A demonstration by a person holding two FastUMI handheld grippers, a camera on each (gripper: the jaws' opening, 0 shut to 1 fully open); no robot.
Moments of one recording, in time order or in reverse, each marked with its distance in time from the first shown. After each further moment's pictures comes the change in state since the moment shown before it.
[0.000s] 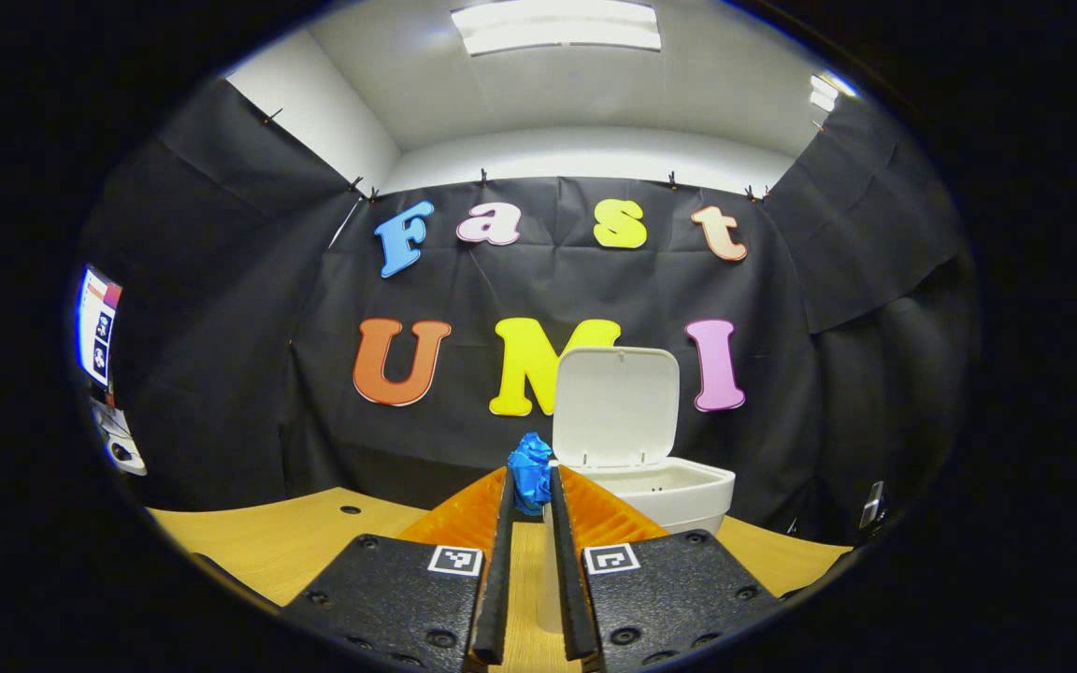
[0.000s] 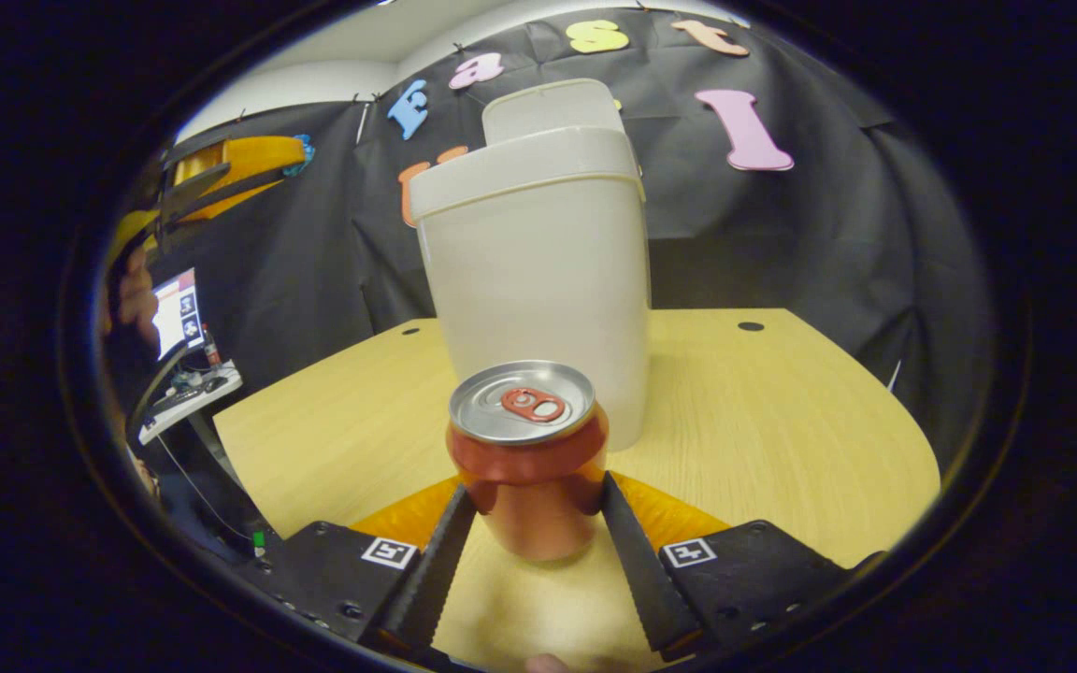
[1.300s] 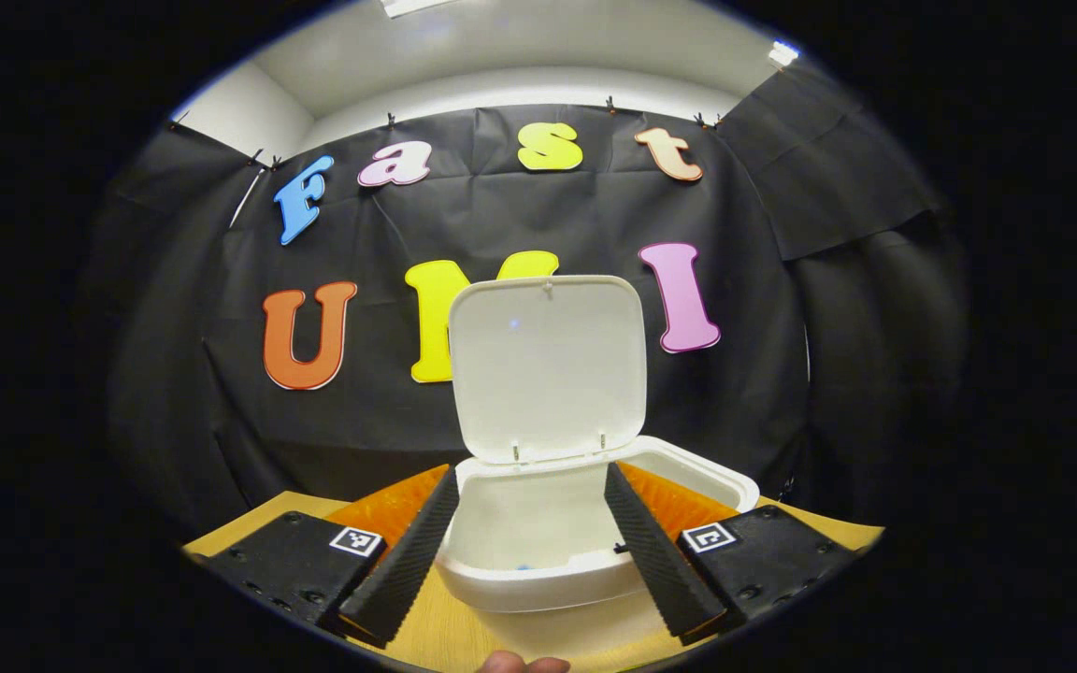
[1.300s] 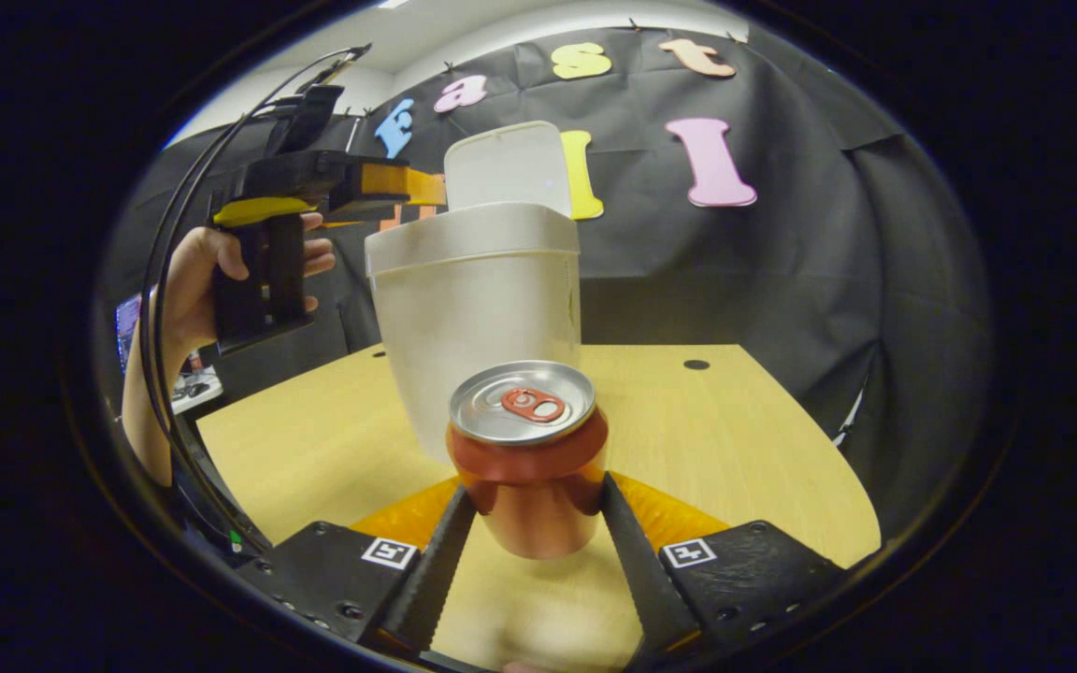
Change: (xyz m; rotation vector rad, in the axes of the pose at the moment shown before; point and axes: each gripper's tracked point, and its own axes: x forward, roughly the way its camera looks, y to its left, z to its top) left arm 0.126 -0.083 -0.060 0.111 0.220 -0.183; right arm -0.035 -0.063 0.037 -0.013 -0.066 -0.065
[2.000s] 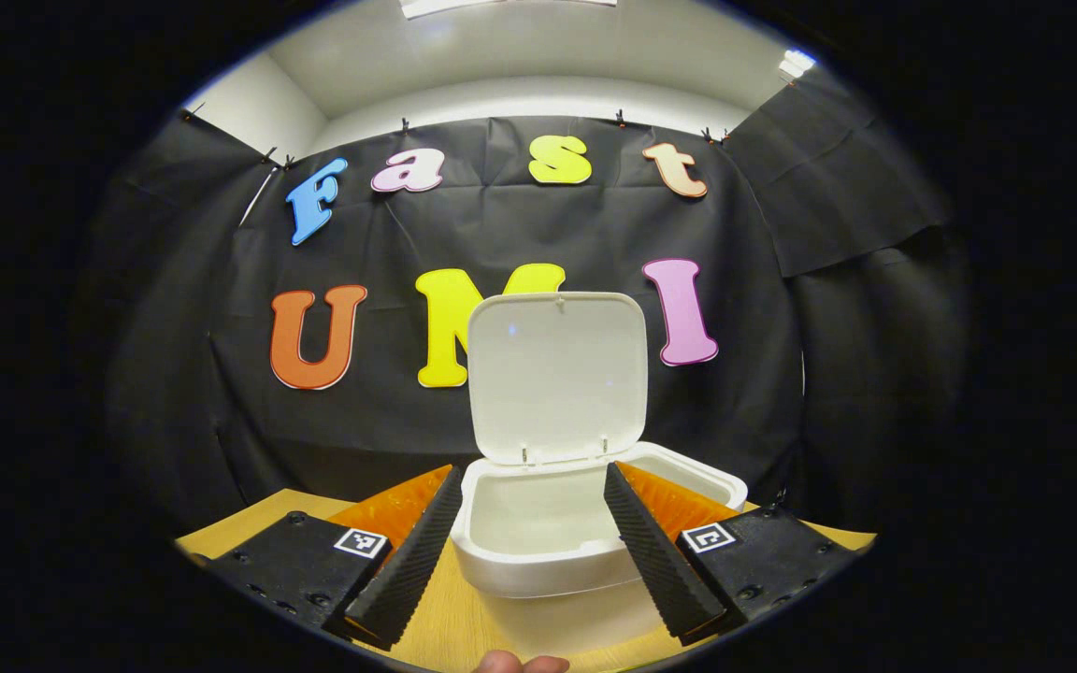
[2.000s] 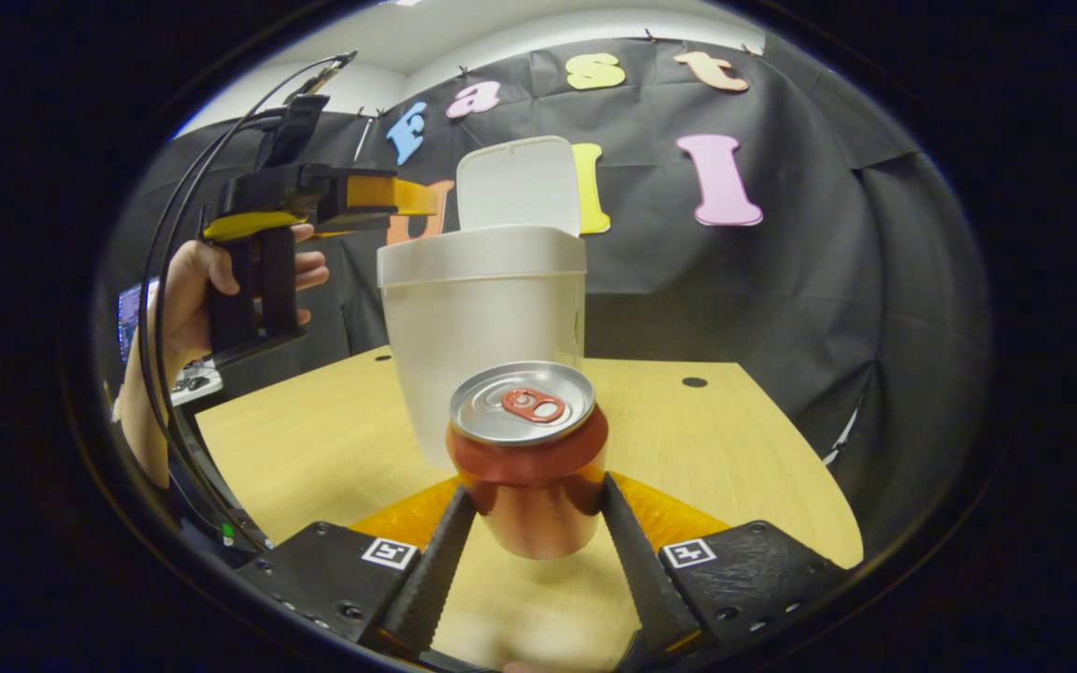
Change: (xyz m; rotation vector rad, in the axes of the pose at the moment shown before) left arm -0.024 0.017 -0.001 -0.041 -0.012 0.010; right arm -0.013 0.003 0.023 -0.054 -0.041 0.002
